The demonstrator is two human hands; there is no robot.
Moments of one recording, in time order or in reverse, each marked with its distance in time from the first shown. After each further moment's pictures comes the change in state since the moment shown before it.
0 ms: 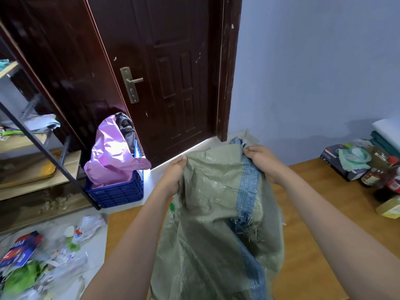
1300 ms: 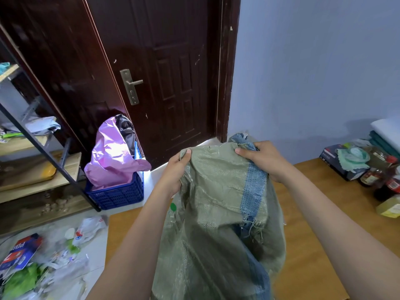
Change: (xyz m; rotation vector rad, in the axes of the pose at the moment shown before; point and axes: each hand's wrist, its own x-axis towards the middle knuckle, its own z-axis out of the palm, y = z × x) left_hand -0.029 0.025 0.011 0.000 -0.075 0.111; right_hand -0.031 -0.029 -0.002 0.030 0.012 -0.094
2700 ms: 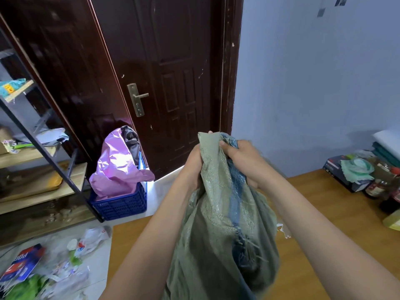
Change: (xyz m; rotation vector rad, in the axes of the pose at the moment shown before) left_hand -0.049 0.089 0.066 -0.220 -0.051 -0.102; right_hand -0.025 -0.067 0.048 0.114 -0.013 -0.110
